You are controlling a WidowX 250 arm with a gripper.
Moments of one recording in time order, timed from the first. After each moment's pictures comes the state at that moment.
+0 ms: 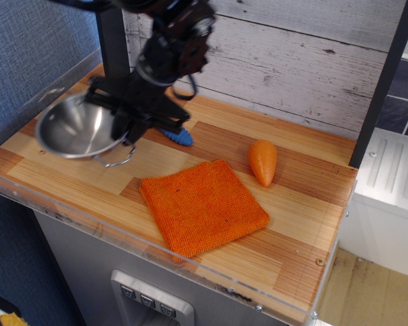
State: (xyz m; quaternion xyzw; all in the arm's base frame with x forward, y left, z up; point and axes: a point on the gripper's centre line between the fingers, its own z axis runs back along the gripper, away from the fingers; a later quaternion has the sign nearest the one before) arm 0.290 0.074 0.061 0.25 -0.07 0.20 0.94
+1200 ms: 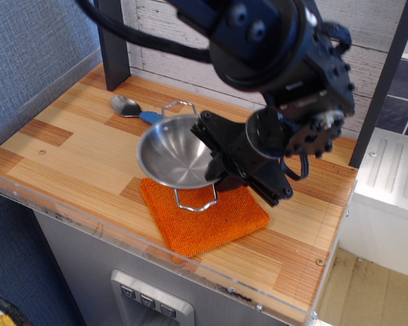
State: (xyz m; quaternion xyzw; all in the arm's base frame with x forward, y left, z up) arm 0.279 -0.047 0.052 0.24 -0.13 -0.08 0.96
